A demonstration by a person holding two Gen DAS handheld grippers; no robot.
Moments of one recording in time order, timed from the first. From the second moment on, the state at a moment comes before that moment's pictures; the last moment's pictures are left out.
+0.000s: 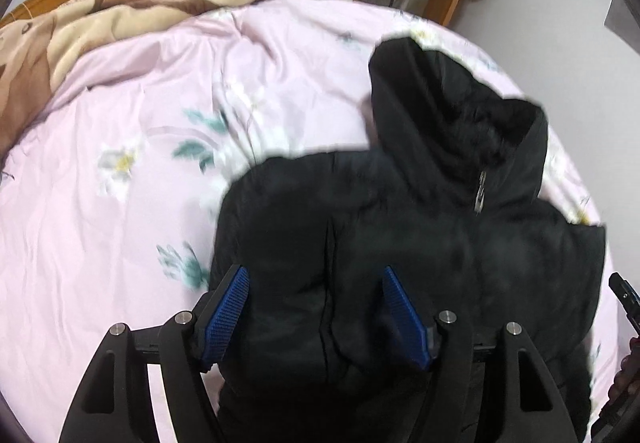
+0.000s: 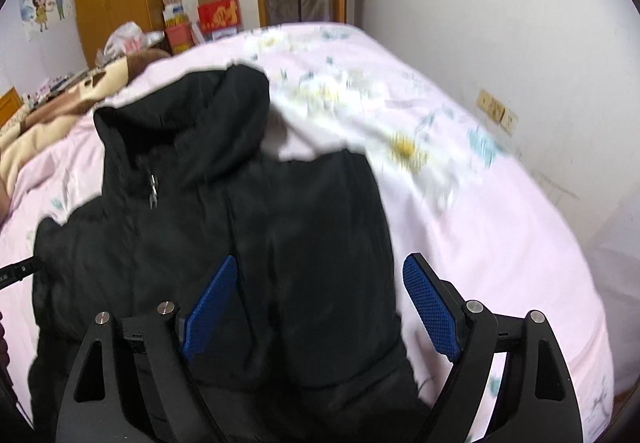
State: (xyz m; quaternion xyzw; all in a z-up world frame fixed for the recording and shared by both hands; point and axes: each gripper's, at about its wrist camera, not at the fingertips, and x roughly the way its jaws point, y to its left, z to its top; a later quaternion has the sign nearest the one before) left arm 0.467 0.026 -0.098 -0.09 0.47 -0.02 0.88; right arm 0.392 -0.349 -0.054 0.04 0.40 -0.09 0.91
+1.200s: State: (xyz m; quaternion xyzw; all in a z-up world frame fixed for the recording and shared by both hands) left arm 0.712 -0.020 -0.048 -0.07 0.45 -0.05 0.89; right arm 0.657 -0.388 -0.047 0.16 0.45 -0.06 0.88
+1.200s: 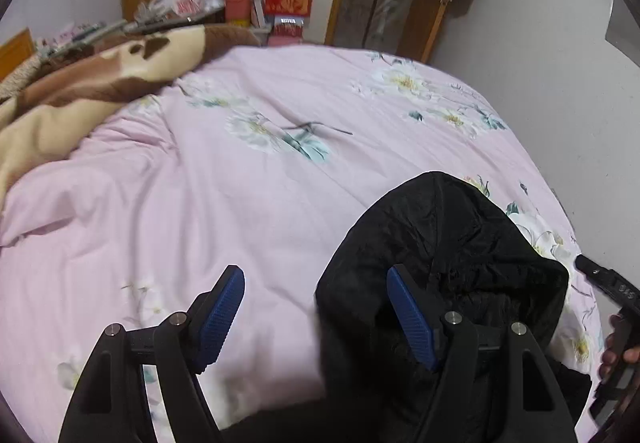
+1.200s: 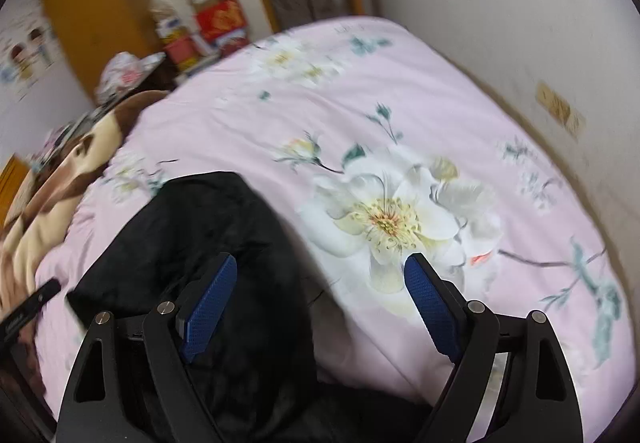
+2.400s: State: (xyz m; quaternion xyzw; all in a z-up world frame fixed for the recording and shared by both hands) left arm 0.574 -0.029 -0.040 0.01 0.38 -0.04 0.92; right arm 0.508 -0.310 -0.028 -0.07 0.40 0.04 0.92
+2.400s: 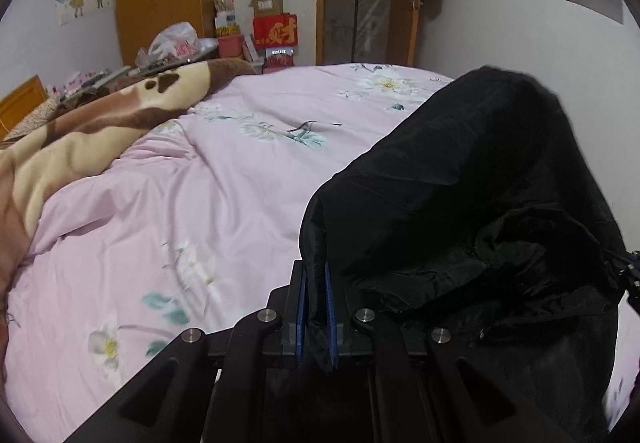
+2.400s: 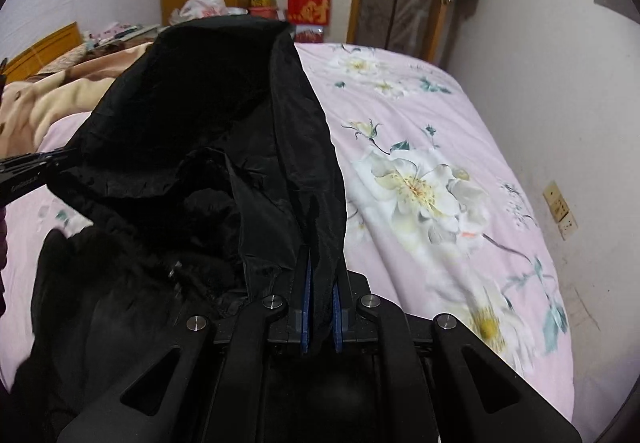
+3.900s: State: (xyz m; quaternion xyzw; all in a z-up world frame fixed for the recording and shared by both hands) left arm 0.459 -0.073 -0.085 -0.02 0.43 -0.12 0.90; right arm 0.424 -0.226 -0.068 -0.04 0.39 0.12 0.91
